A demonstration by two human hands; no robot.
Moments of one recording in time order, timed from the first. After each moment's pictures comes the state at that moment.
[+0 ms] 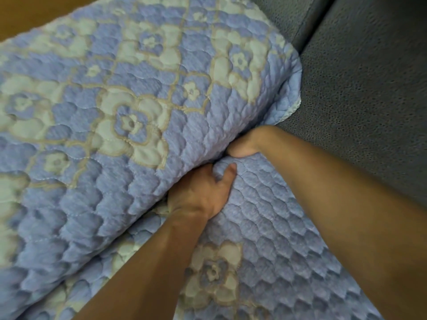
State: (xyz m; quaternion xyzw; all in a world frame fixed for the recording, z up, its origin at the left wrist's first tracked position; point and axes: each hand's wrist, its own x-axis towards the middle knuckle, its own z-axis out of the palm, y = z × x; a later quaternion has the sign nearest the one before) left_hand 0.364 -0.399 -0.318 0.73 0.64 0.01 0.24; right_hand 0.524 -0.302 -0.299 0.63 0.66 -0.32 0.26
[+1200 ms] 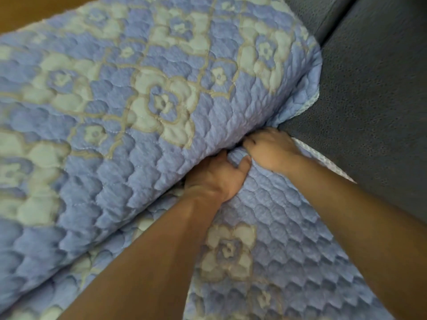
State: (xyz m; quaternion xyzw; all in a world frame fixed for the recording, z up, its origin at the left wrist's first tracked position) left_hand 0.364 -0.389 -0.323 0.71 0.63 -0.02 0.32; right_hand 0.529 -0.362 -0.322 0.71 0.69 -0.13 0.06
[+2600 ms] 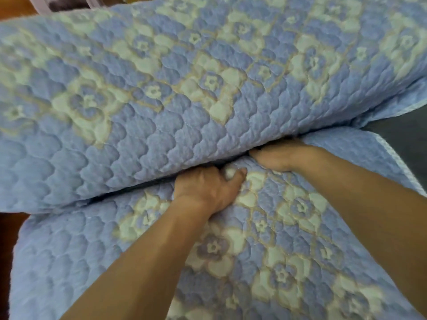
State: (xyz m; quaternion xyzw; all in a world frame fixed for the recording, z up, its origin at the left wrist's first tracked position) left_hand 0.172 -0.520 -0.291 0.63 0.72 -0.10 0.28; right_hand 0.351 -0.416 -0.297 0.56 0.79 -0.22 0.14
